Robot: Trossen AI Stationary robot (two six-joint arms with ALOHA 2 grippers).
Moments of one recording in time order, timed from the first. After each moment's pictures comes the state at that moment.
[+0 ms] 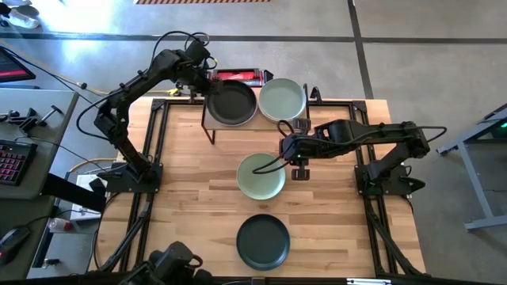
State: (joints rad) left arm 0.88 1.67 1.63 -1.12 0.07 -0.41; right arm 0.13 1.59 1.75 -1.27 0.37 0.00
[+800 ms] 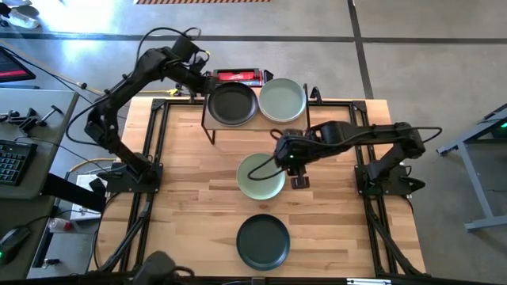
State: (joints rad) left arm 0.90 1.56 1.63 -1.12 0.32 -0.39; right arm 0.11 1.64 1.75 -1.23 0.10 -0.08
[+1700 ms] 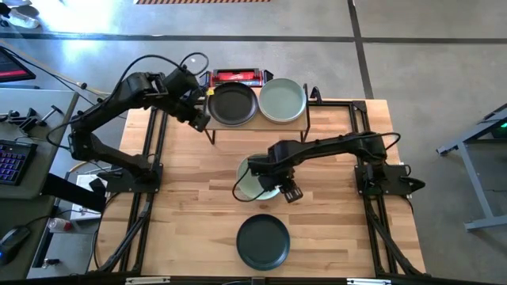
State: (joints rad) left arm 0.46 1.33 1.63 -1.37 0.06 -0.49; right arm 0.08 2.00 1.75 -1.34 -0.17 -0.37
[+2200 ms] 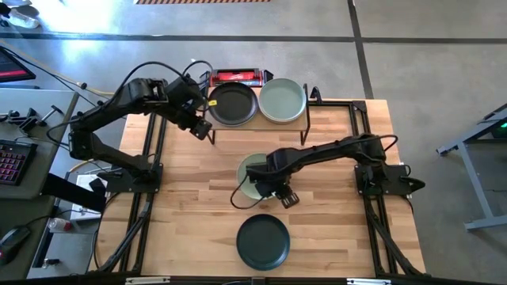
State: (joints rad) left arm 0.36 1.32 1.63 -1.38 0.06 -0.58; right arm 0.12 2.01 1.70 -1.20 -0.17 -0.38
